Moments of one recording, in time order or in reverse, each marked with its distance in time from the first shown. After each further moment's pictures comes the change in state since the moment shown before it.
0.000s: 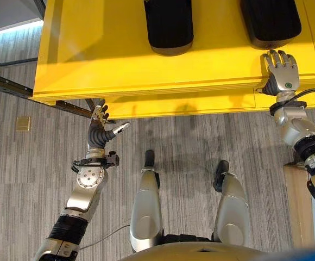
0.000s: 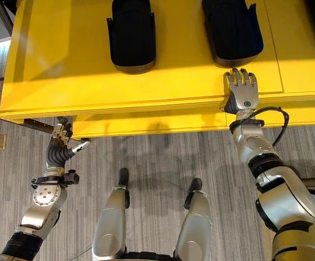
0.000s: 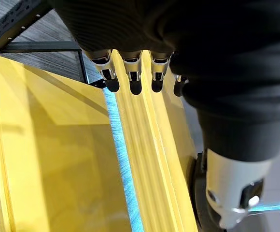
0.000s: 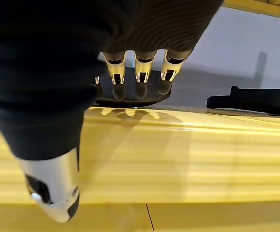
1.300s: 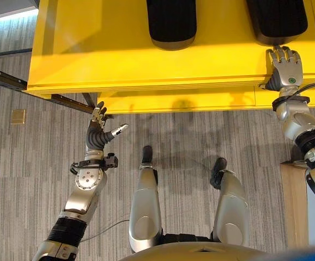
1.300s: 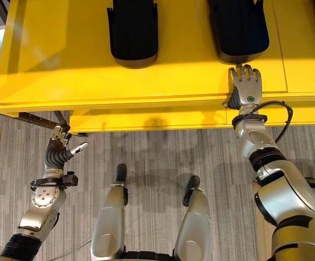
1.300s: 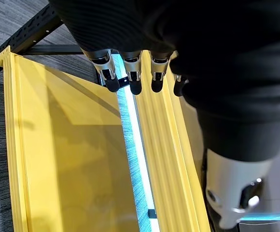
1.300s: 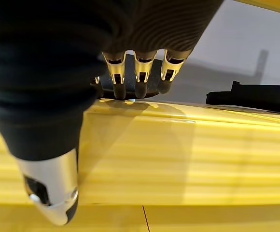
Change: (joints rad) left arm 0.012 0.006 0.002 0.000 -0.021 -0.003 -0.001; right arm -0.071 0.000 0.041 0.085 0.042 -0.012 0.005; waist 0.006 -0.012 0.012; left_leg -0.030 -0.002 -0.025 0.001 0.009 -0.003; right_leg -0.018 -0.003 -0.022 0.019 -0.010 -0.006
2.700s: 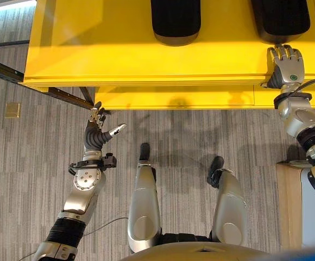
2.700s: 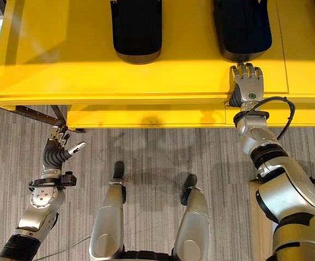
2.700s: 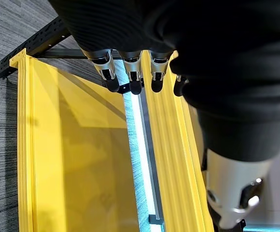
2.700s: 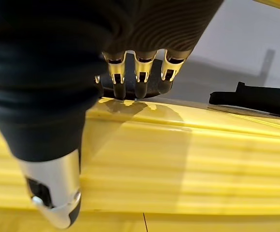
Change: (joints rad) left arm 0.004 0.002 0.014 0.000 -0.017 -0.001 0.000; right arm -0.038 -0.010 0.037 0.022 0.037 0.004 0.035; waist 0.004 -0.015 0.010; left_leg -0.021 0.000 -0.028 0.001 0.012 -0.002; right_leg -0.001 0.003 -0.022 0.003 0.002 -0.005
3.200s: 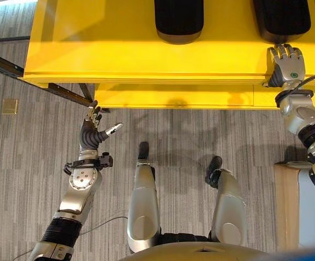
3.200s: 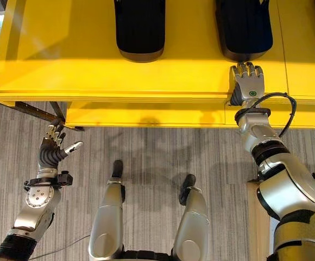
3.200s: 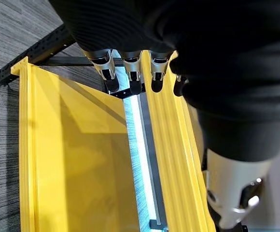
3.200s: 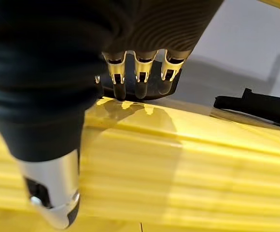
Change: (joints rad) left arm 0.006 0.027 0.017 0.000 0.000 -0.001 -0.001; right arm -0.044 -0.017 0.068 0.031 0.004 0.006 0.041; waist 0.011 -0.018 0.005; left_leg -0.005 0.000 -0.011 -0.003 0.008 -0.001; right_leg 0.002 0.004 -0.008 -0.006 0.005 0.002
